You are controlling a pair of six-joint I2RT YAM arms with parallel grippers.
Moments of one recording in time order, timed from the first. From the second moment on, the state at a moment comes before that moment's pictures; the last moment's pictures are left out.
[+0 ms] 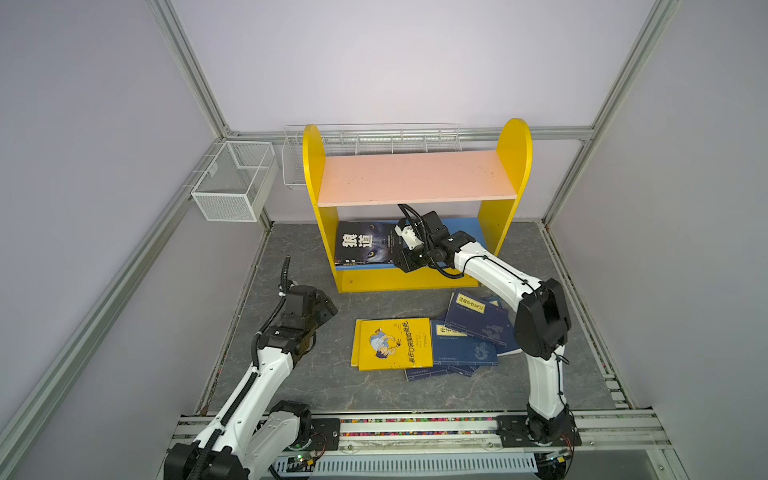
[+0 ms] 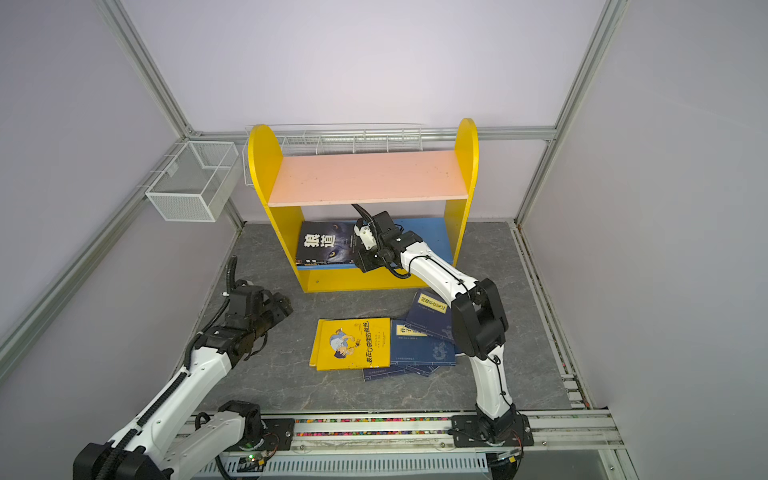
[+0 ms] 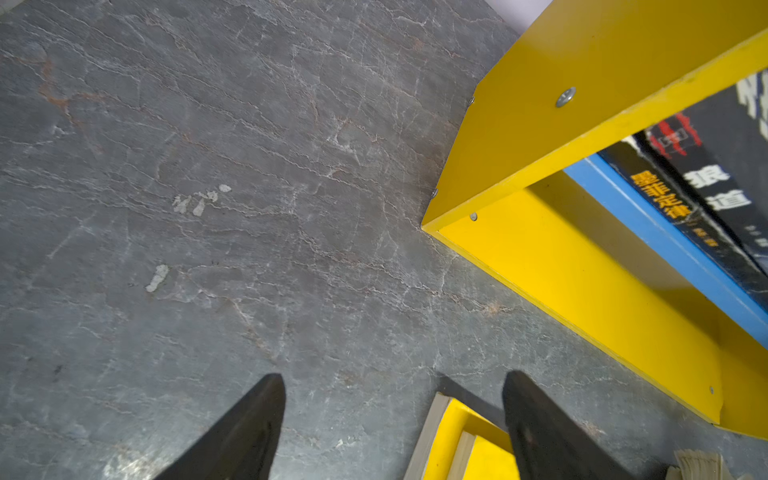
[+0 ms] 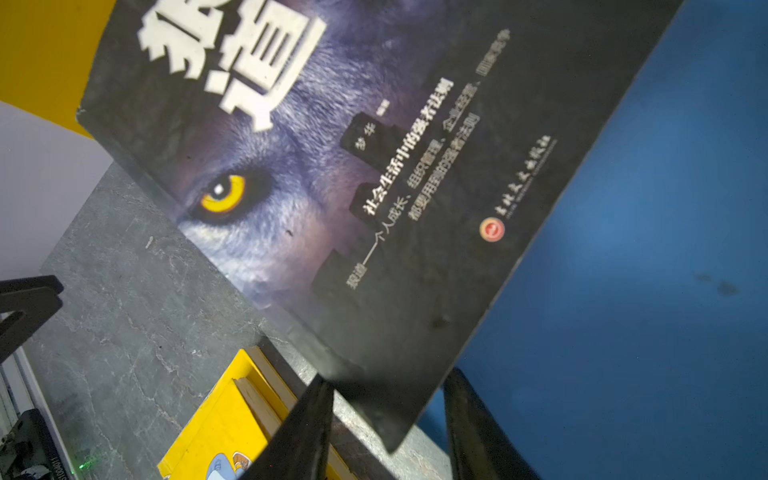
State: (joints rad) left arm -0.23 0.95 0.62 -0.42 -0.14 -0.74; right arm 0.63 2.06 1.85 -0.65 -0.24 0.14
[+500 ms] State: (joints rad) left arm -0.23 0.95 0.62 -0.42 -0.14 -0.74; right arm 0.64 2.08 1.88 -0.66 -0.22 0.13
